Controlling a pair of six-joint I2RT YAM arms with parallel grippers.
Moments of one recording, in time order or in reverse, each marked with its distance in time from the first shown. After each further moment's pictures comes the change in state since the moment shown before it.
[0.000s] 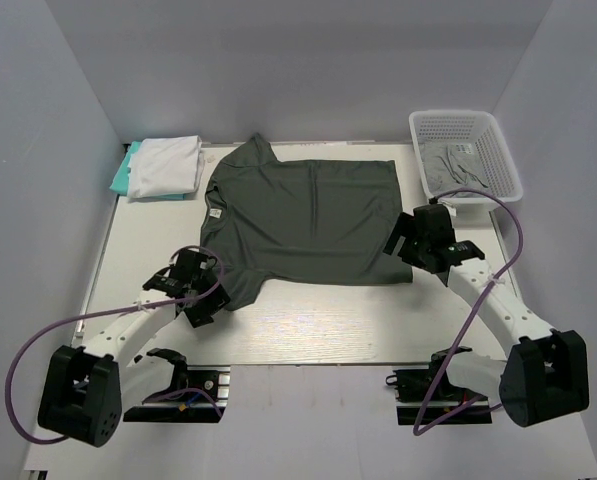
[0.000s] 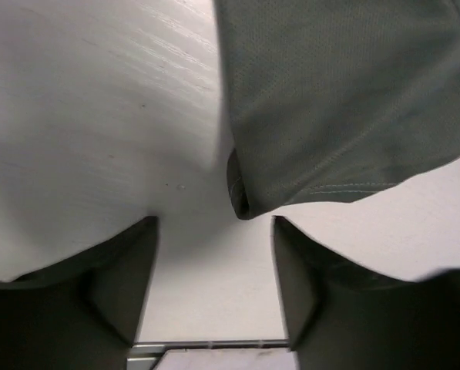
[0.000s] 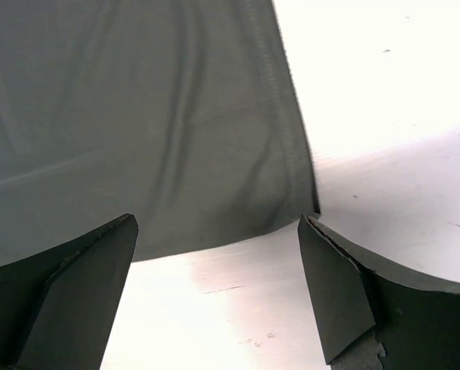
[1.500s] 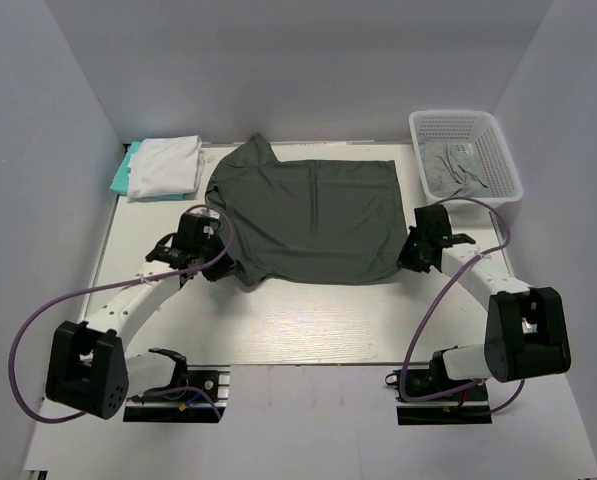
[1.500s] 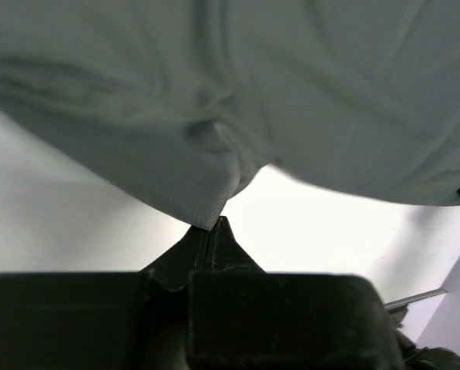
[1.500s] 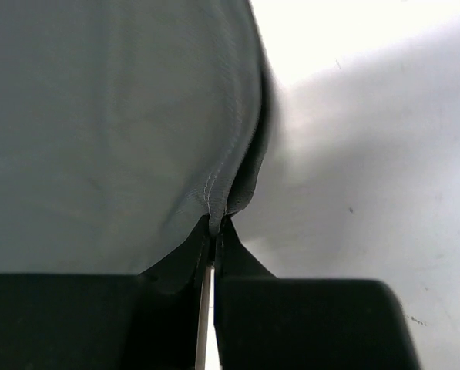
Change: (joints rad) left arm -0.006 0.146 0.217 0.147 0.116 0.058; right arm -0.102 0.210 -0.042 0.061 -0.112 -0.029
